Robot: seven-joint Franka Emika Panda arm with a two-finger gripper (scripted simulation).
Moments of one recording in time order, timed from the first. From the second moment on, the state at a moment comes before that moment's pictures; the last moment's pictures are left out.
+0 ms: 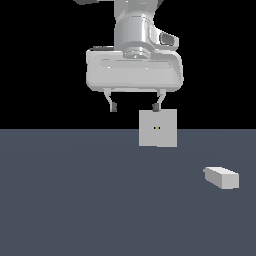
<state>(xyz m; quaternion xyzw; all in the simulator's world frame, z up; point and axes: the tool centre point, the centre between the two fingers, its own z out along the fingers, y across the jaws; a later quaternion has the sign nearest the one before) -0.023 -0.016 0.144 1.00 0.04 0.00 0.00</state>
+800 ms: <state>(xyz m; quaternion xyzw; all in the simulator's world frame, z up) -0.052 -0.092 0.108 1.00 0.04 0.09 0.00</state>
